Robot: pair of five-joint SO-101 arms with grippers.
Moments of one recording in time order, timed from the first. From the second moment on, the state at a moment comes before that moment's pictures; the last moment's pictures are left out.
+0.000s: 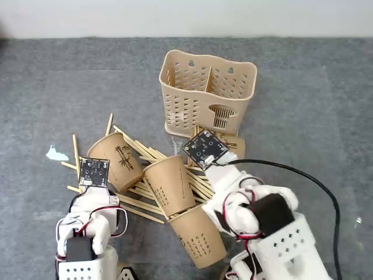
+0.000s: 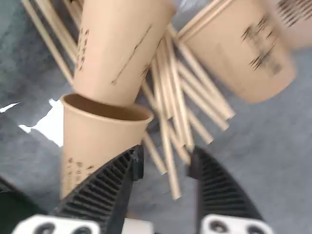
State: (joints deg) left arm -8.2 -102.7 96.9 71.0 0.3; right arm -33.2 -55.4 38.8 94.0 6.9
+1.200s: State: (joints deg) left arm -8.2 -102.7 96.9 71.0 0.3; right arm -60.2 -23.7 23.1 100.3 -25.5
